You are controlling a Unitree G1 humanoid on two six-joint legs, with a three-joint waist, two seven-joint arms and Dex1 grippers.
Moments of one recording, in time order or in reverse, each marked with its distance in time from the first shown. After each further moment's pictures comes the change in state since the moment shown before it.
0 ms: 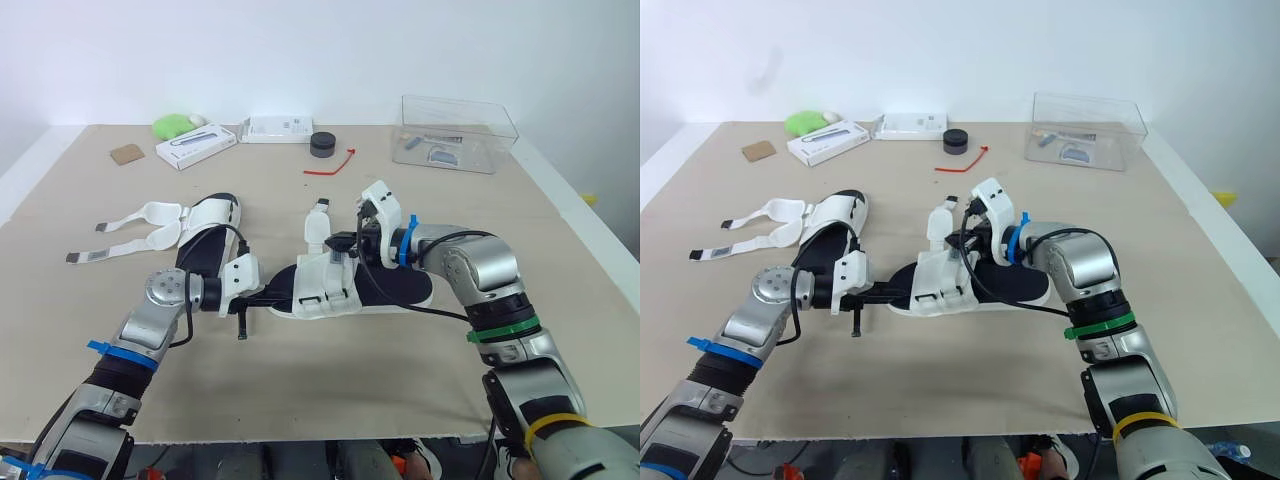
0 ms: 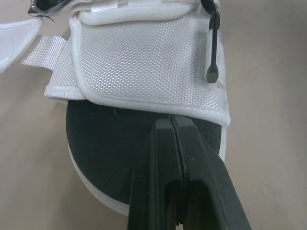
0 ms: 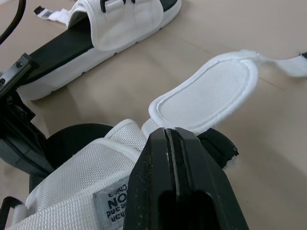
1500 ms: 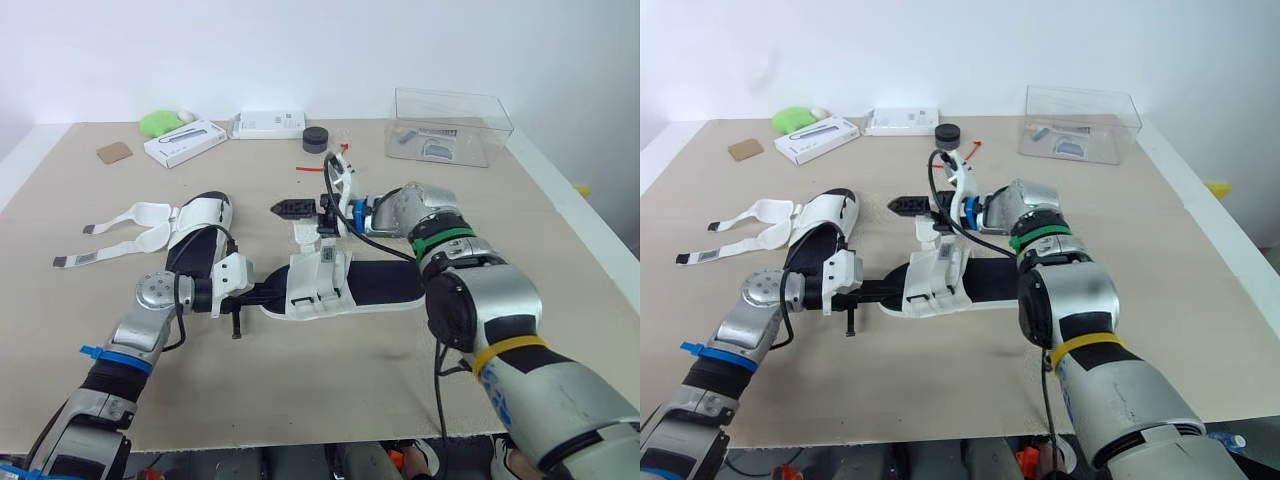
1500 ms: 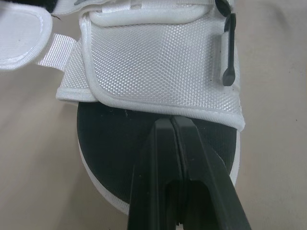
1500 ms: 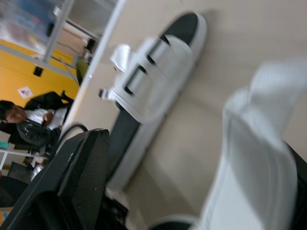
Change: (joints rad) left arm 0.028 0.003 0.043 0.026 -0.040 -0.059 -0.006; right arm -0.589 0.293 -0.375 1.095 -0.023 -0.046 0.055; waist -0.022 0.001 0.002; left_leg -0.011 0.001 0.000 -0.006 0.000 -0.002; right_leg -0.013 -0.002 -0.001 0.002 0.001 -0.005
